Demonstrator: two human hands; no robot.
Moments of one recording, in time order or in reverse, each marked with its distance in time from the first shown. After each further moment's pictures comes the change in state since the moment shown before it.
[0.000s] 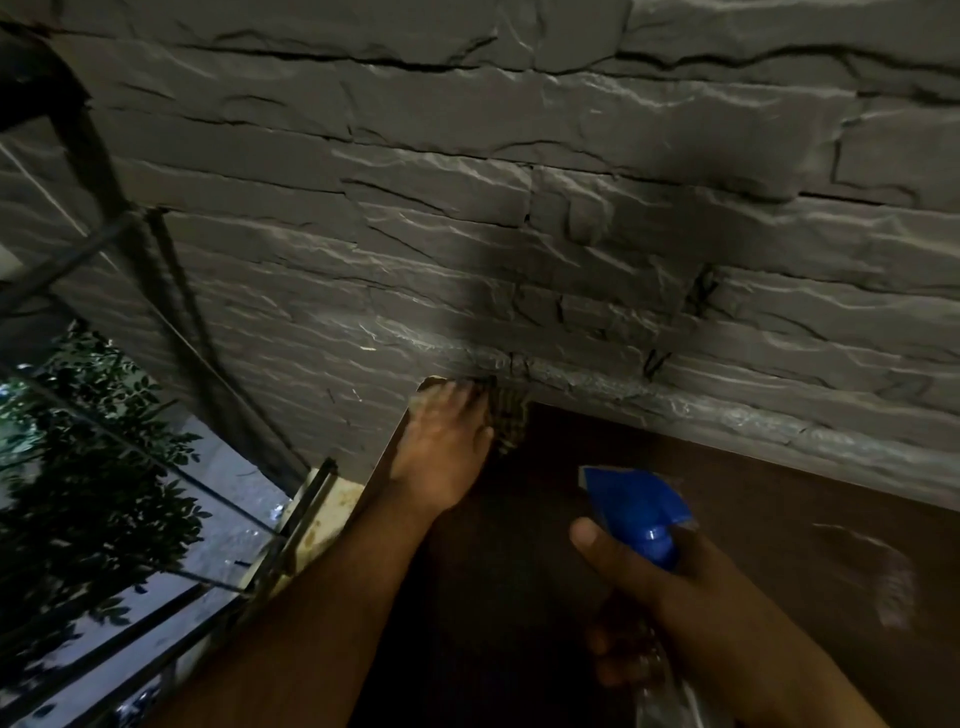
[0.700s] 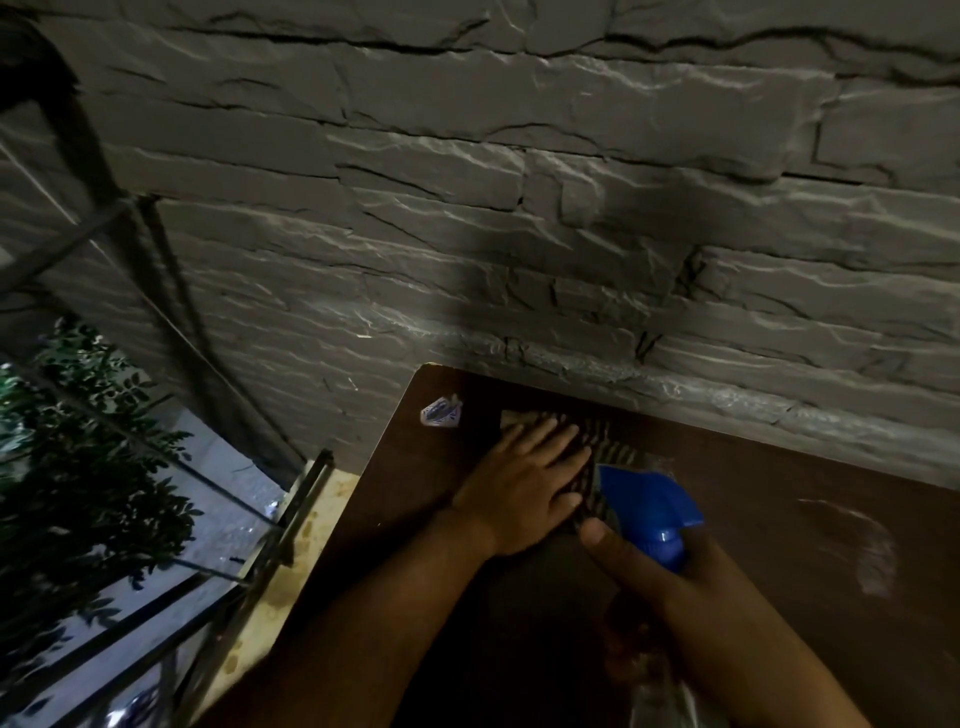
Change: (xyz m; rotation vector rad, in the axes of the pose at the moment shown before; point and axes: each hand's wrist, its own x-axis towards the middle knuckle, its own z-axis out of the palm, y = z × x) left_hand -0.035 0.069 0.000 -0.088 -0.063 0.425; right_hand -0.006 0.021 0.001 -0.038 0.077 0.030
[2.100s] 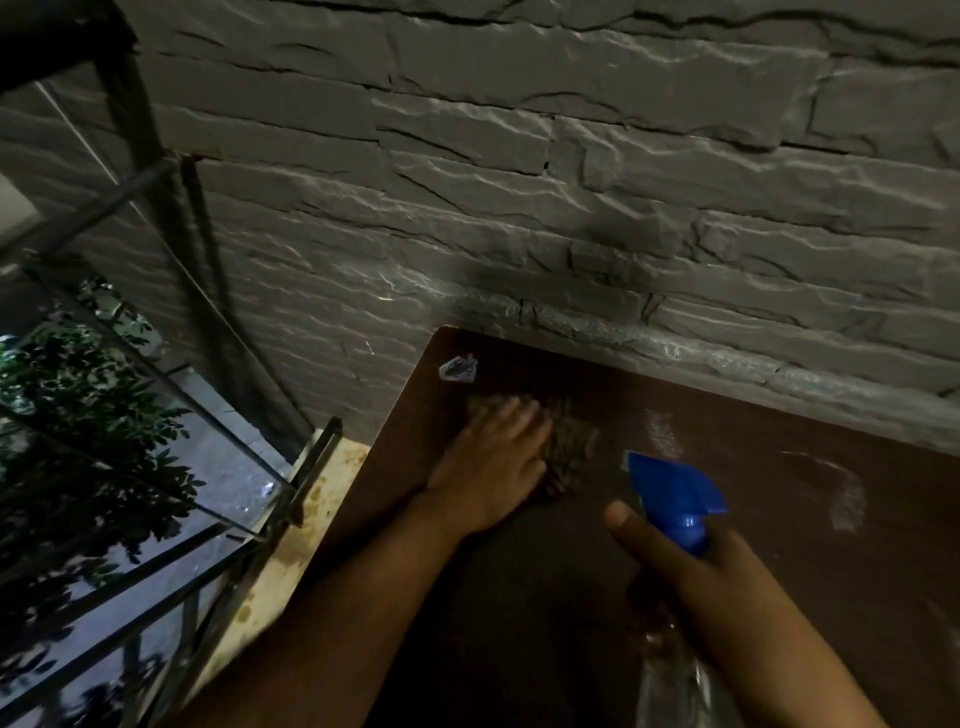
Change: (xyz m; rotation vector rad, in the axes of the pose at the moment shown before) left_hand -0.053 -0.002 0.003 0.008 -0.002 -0.157; right_hand -0.046 0.021 0.018 -0.012 0.136 0.069
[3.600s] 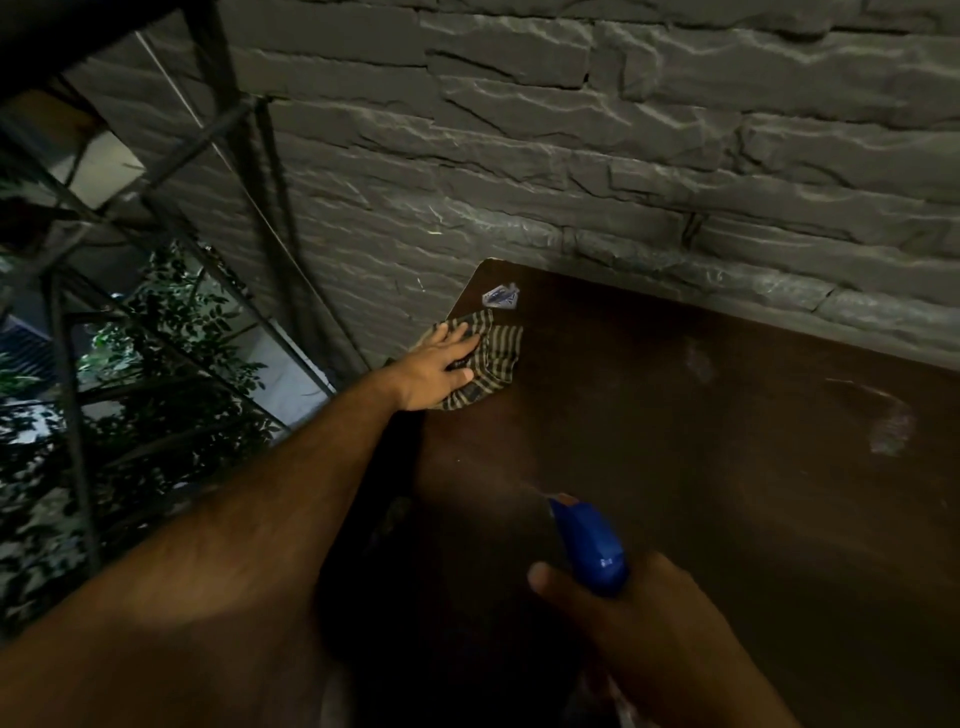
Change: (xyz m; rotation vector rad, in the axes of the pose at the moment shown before) left_hand -0.056 -0.088 -0.021 -0.467 -0.228 -0.316; right_hand -0.030 0.078 0.037 -0.395 -0.218 -0.084
